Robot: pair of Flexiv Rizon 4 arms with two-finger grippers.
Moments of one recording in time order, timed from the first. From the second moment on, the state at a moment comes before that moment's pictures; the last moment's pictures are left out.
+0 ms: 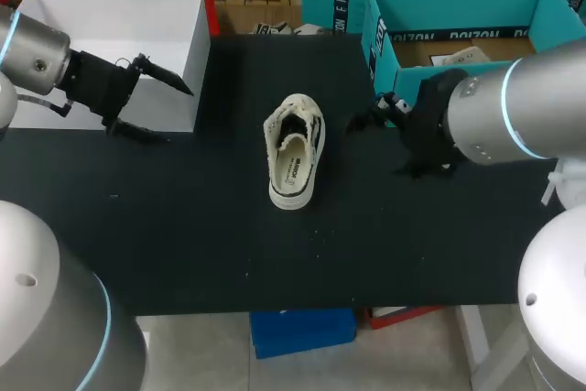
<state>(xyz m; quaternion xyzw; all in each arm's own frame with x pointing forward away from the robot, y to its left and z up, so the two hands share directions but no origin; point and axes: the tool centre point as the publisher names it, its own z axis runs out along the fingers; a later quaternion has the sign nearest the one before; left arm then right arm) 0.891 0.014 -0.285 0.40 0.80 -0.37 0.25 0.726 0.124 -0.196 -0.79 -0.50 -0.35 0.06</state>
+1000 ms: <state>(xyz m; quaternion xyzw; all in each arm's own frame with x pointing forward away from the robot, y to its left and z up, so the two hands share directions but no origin) 0.889 0.016 -0.286 0.40 0.80 -0.38 0.25 0.761 0.125 -0.197 -0.70 -0.68 -0.22 -0.04</state>
